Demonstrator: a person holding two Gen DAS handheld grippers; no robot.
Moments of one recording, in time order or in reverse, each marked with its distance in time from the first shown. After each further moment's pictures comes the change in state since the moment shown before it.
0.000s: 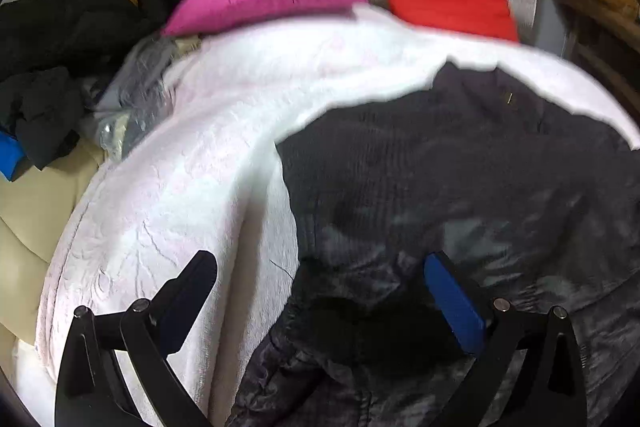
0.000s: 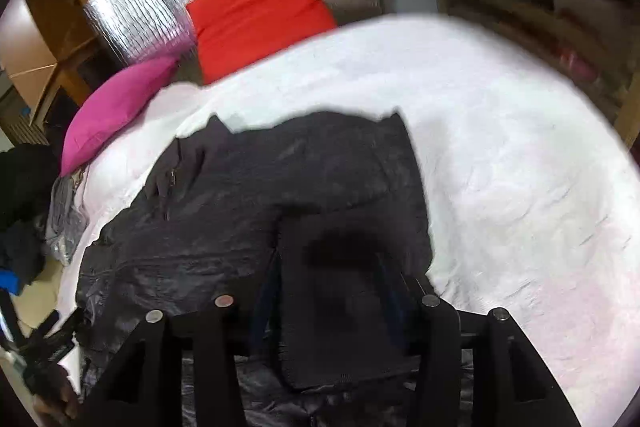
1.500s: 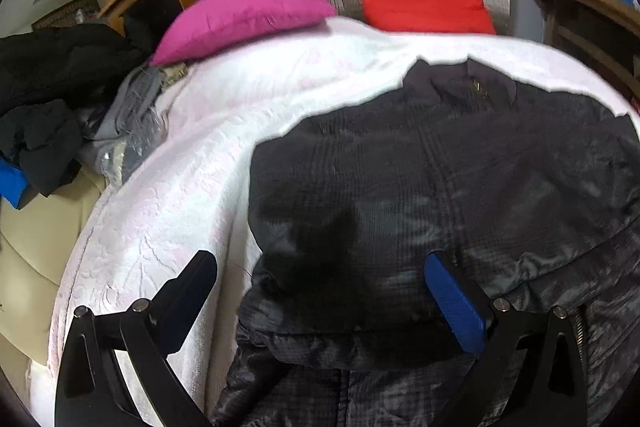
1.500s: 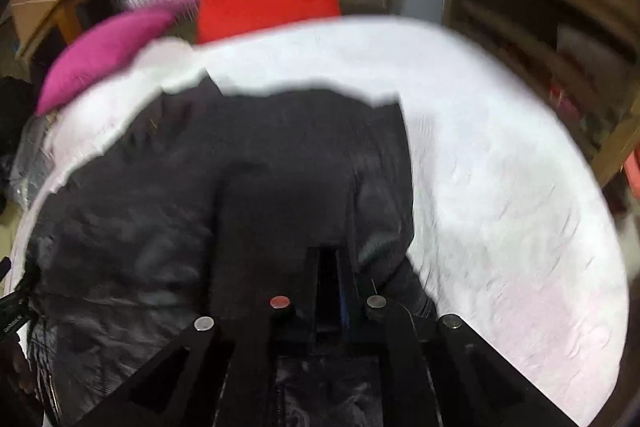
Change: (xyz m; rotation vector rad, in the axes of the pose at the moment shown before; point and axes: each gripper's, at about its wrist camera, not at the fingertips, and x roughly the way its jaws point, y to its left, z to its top) left arm -0.030 -0.025 -0.019 0.087 -0.076 0.010; right arm 0.002 0.025 -0.023 -0.177 0.030 -0.178
